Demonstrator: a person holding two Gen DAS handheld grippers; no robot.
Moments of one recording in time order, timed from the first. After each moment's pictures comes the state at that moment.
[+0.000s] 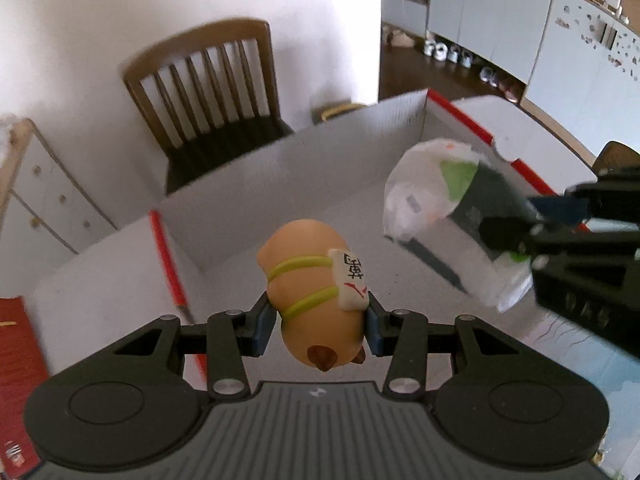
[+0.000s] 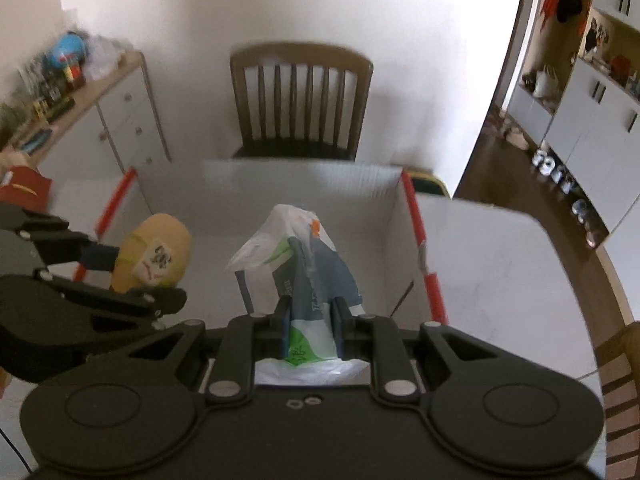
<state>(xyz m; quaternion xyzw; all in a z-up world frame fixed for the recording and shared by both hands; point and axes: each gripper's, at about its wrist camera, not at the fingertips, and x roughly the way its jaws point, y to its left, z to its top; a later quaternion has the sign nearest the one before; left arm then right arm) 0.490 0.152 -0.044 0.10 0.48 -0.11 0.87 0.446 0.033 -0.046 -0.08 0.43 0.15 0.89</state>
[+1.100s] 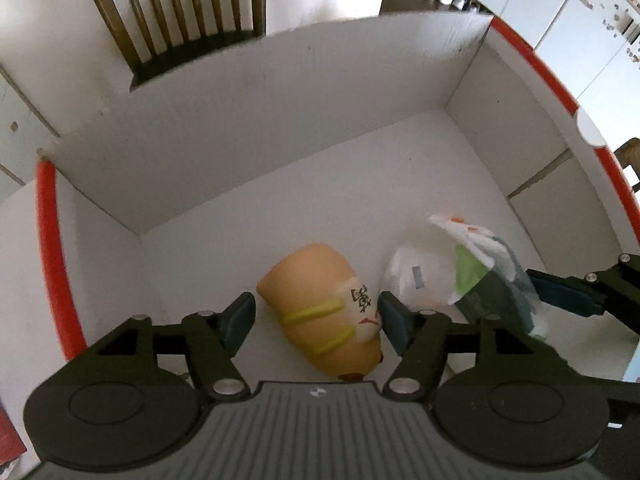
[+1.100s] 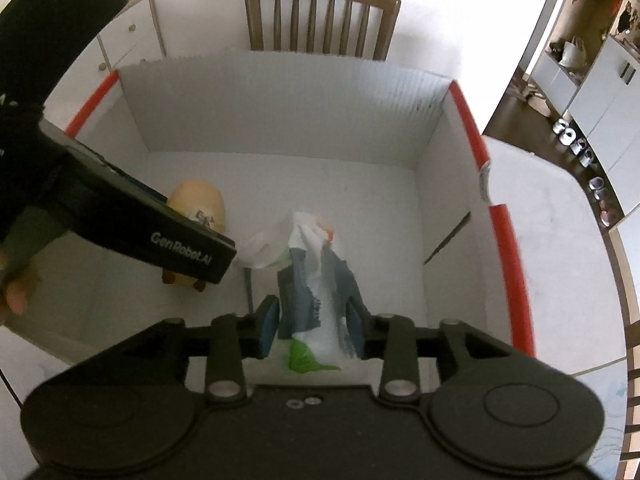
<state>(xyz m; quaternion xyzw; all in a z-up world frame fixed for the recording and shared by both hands) 0.566 0.163 -0.109 0.05 0.58 -0.12 0.81 0.459 0.047 -0.102 -0.11 0.50 0.16 0.84</state>
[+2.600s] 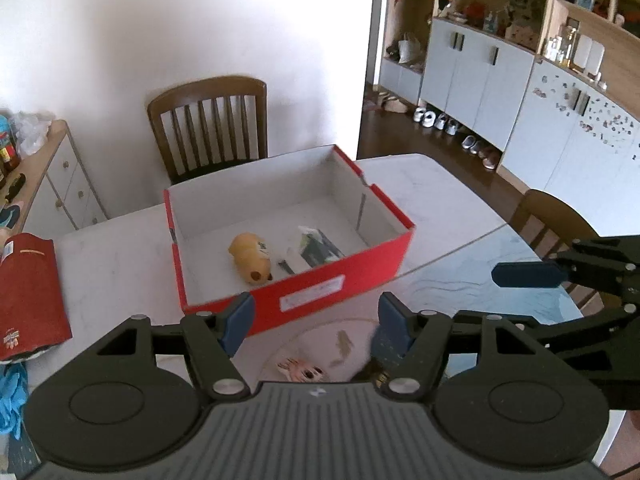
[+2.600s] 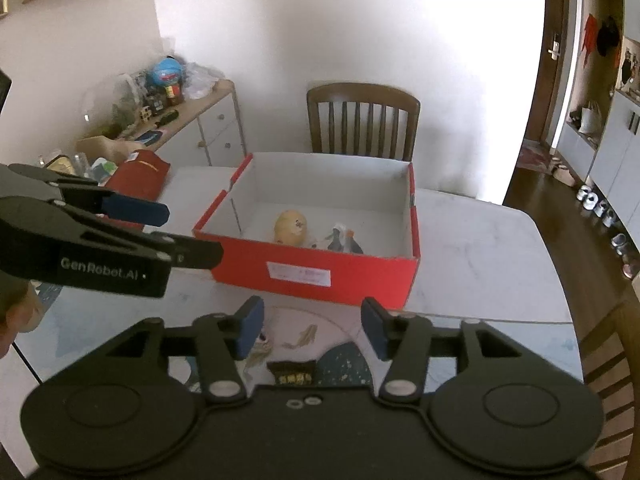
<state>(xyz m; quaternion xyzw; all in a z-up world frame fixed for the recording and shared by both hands) 0.295 0.104 0.068 0.04 0.39 -0.10 0.91 0.273 -0.072 0.035 -0.06 0.37 0.27 0.89</state>
